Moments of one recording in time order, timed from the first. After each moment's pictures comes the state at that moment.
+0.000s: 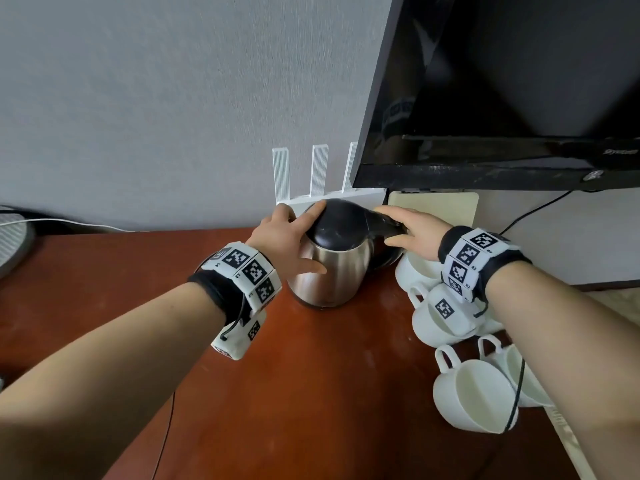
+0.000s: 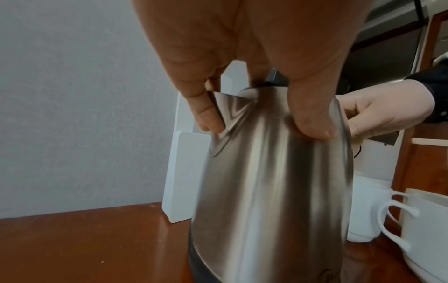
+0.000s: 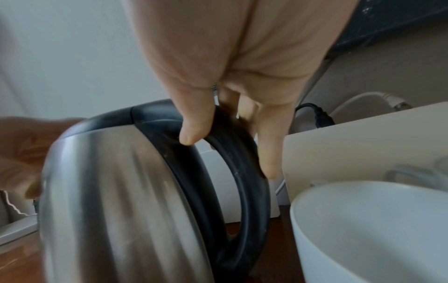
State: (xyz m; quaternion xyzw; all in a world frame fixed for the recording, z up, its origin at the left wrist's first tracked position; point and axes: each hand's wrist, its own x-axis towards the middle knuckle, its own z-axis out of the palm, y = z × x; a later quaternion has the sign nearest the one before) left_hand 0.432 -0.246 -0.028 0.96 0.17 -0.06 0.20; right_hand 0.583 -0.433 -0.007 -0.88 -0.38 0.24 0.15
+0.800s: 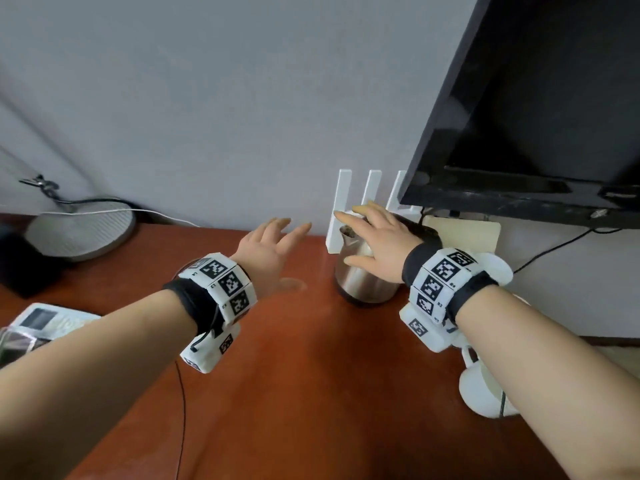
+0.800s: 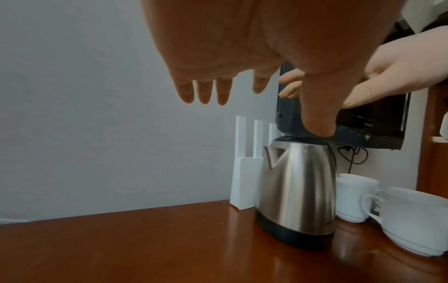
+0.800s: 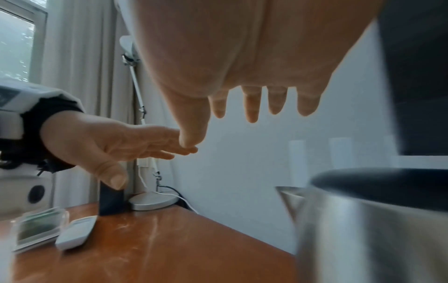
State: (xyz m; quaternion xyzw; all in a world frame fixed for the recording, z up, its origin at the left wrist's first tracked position) left_hand 0.283 -0.218 0.013 0.98 0.18 -0.04 0.11; right_hand 0.428 -0.373 0.050 -0.85 -0.52 0.10 0.03
